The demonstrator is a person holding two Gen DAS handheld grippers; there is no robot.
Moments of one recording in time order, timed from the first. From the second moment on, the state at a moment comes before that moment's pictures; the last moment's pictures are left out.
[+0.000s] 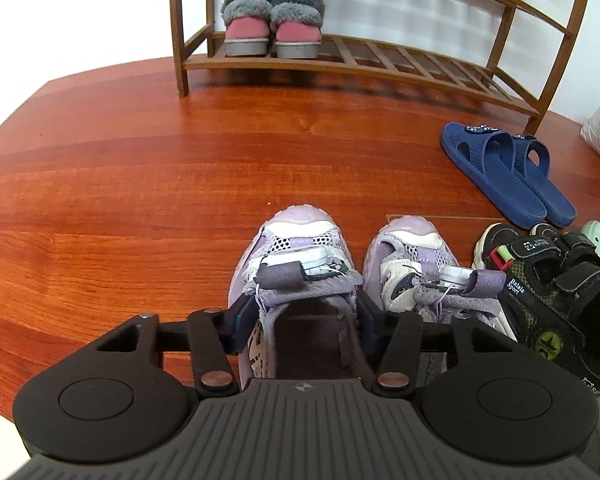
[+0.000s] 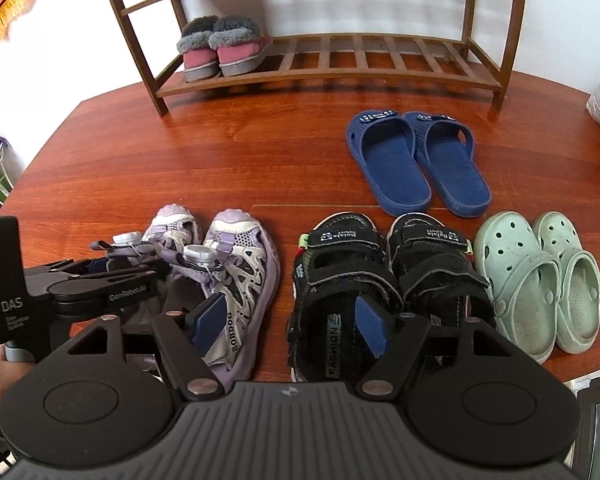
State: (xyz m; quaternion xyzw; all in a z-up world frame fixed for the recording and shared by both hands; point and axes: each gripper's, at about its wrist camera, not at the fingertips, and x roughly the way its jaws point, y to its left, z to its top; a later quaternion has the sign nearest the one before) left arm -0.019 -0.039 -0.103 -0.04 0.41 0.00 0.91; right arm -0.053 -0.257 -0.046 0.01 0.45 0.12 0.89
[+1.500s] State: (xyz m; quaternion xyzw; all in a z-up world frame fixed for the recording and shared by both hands) left arm 0.007 0.051 -0.007 -0.03 0.39 -0.03 0.92; right arm -0.012 -0.156 -0.116 0.04 0.41 0.07 0.91
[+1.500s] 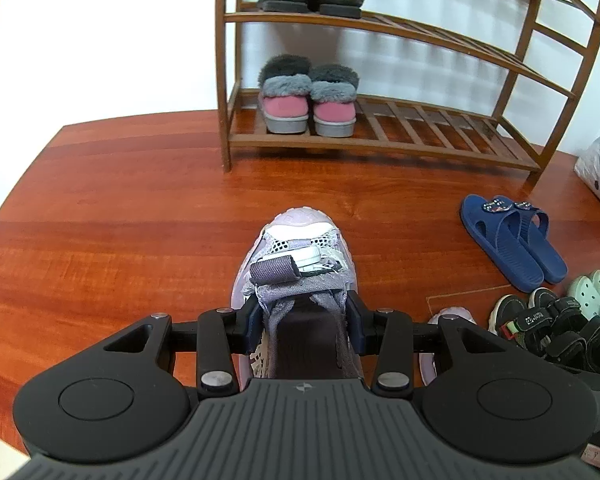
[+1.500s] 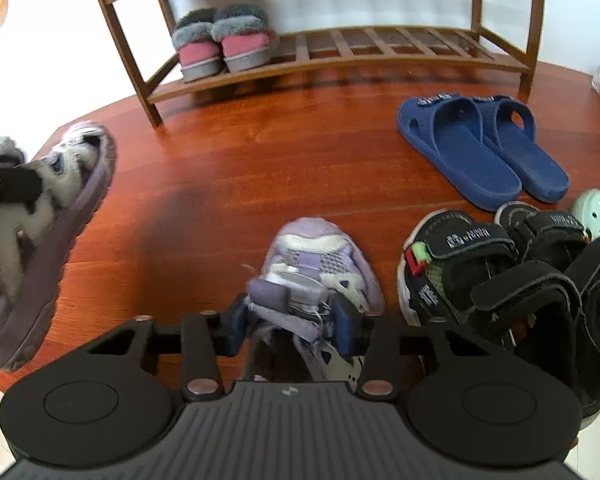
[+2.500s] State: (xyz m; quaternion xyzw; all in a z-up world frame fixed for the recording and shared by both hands) left arm 0.070 0.047 0.005 0.00 0.38 -0.14 0.91; right arm -0.011 -0.164 -0.103 0.13 0.42 -0.05 0.90
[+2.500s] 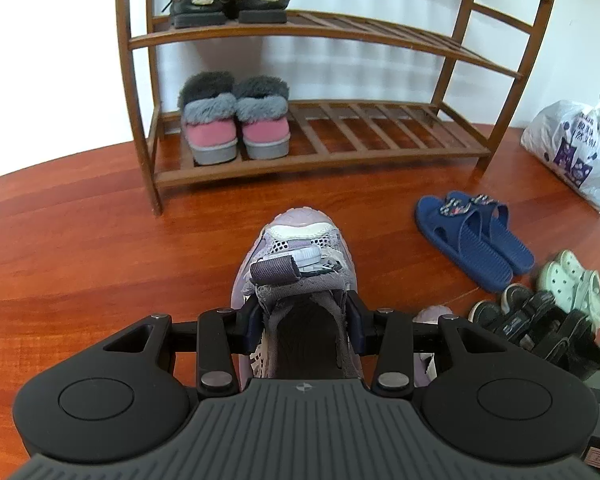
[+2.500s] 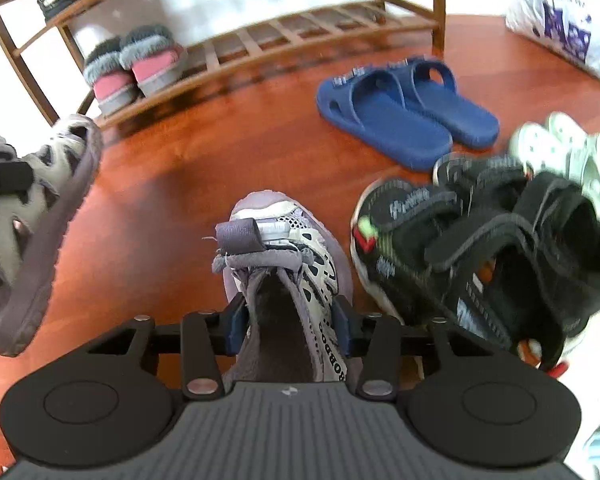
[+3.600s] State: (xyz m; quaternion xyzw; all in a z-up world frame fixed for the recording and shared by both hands) left arm 0.232 -0.045 0.133 -0.08 0.27 -0.07 0.96; right arm 0.209 -0.263 0.130 0.12 0.29 0.05 0.95
